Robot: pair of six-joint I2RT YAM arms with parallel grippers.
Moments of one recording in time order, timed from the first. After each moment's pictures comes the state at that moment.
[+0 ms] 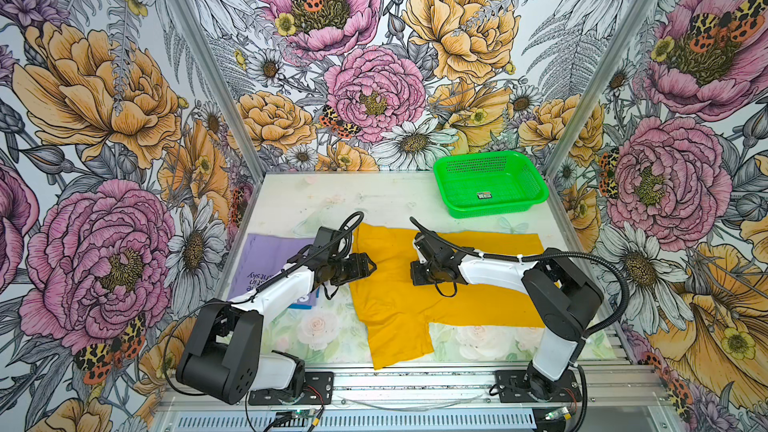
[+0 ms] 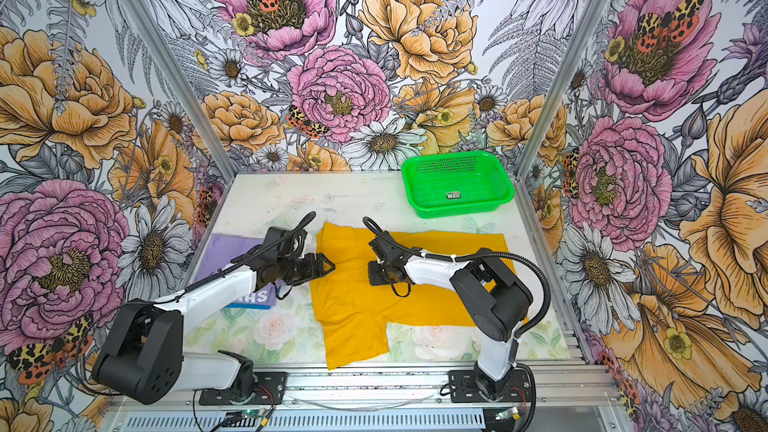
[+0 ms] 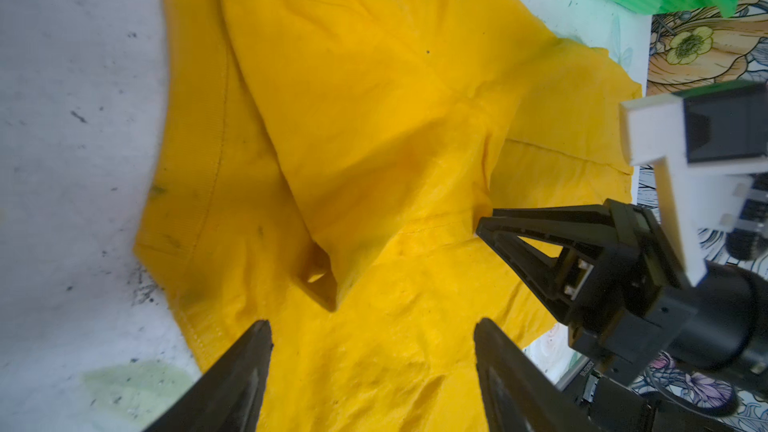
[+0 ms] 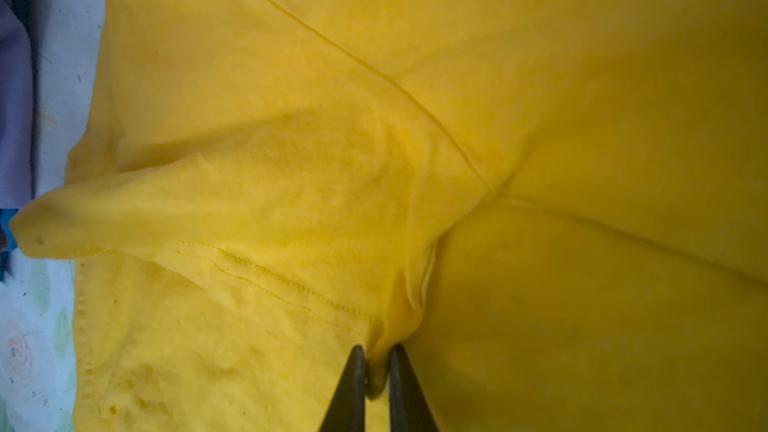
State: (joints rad) left arm -0.34 1.36 0.71 -0.32 0.39 -0.55; right arm 0.73 1.79 1.00 -0.26 -0.12 0.57
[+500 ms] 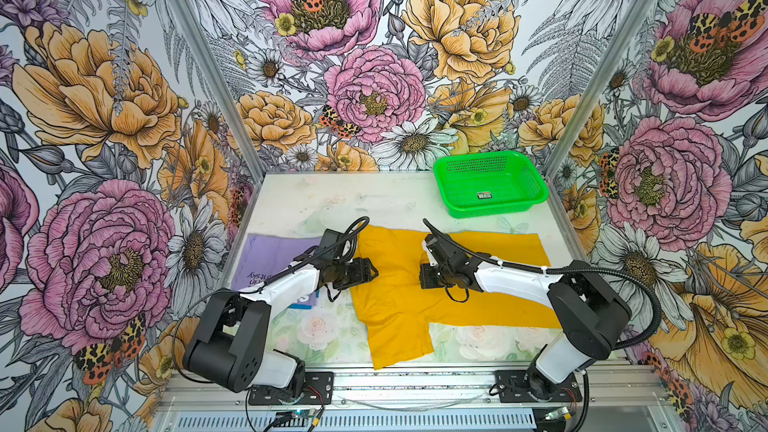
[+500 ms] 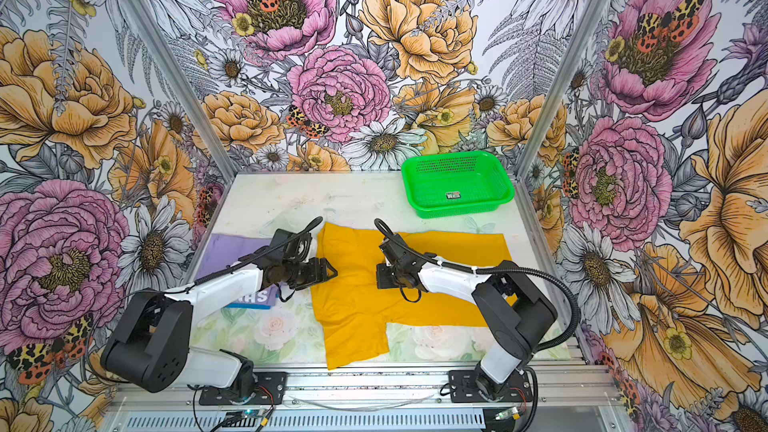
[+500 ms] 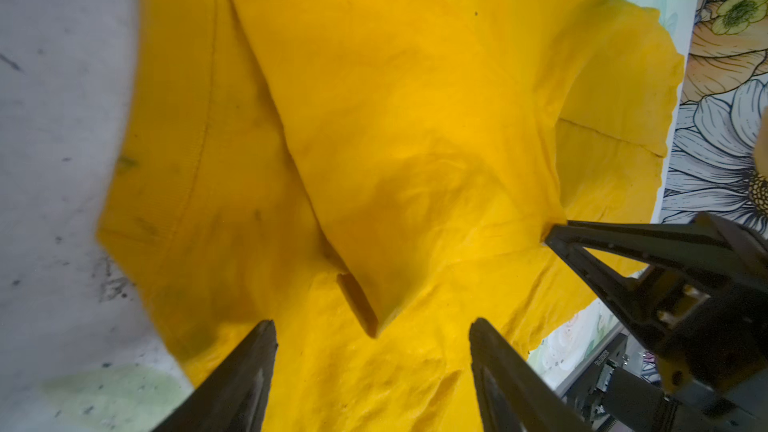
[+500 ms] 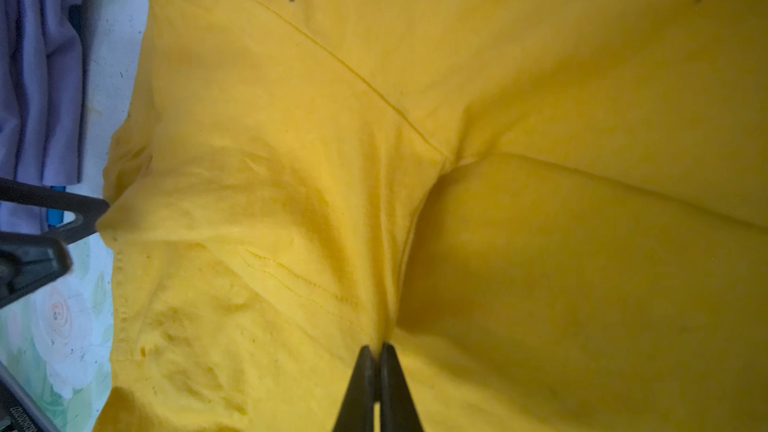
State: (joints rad) left arm -0.36 1.42 0.71 -0.33 0.39 -0.55; right arm 0.70 1.62 0.87 -0.25 -0.15 0.58
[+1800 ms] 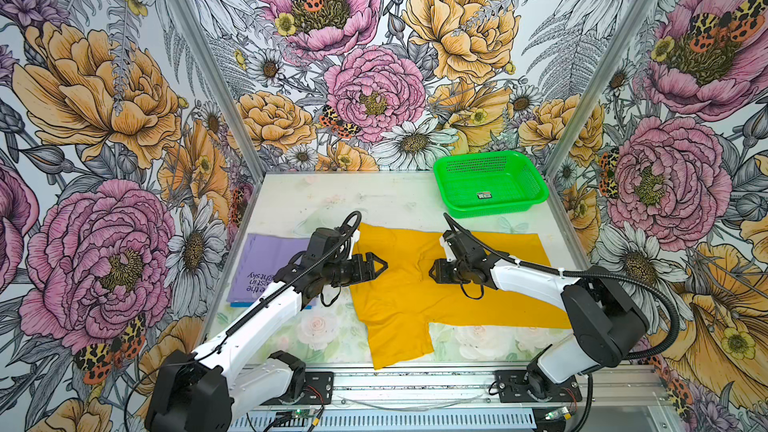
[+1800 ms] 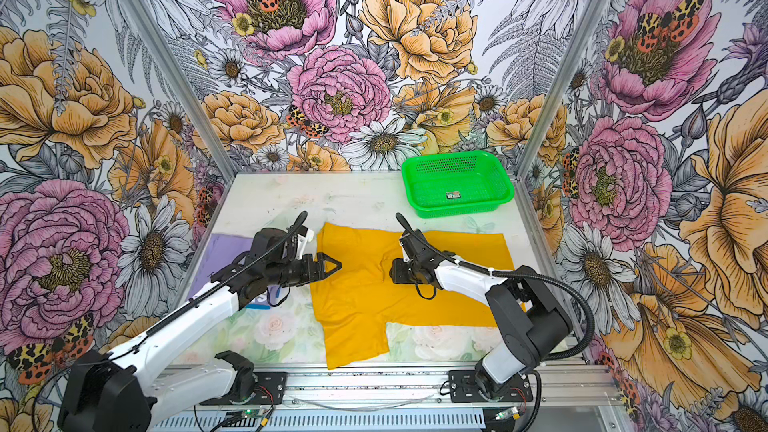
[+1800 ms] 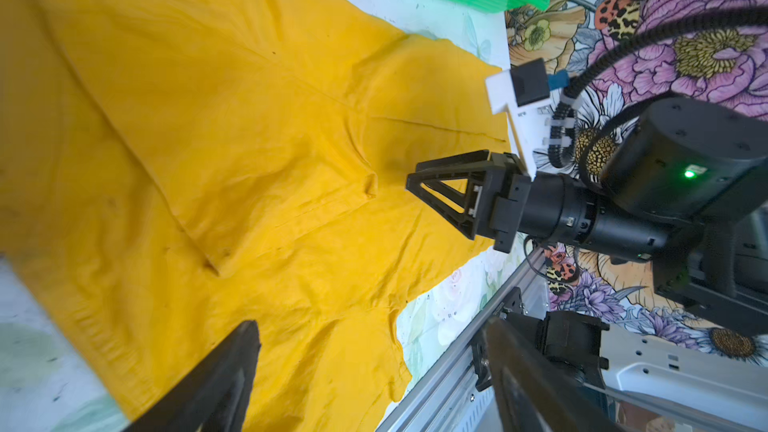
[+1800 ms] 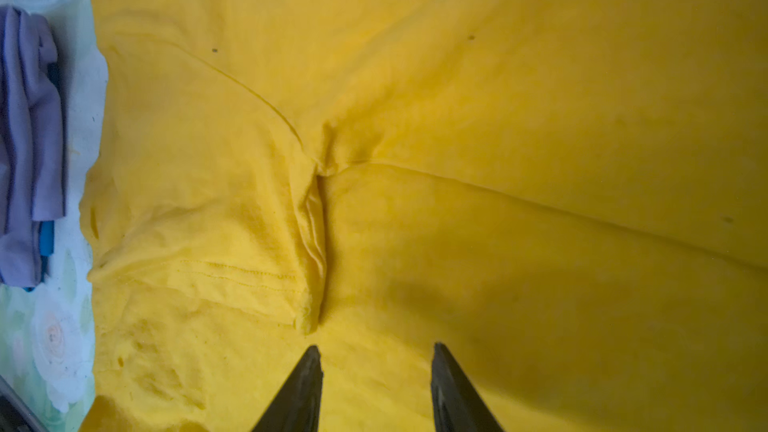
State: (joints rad) left arm -0.39 1.06 0.68 -0.38 0.48 -0.64; right arm 0.54 1.52 0.78 -0.26 -0.18 0.55
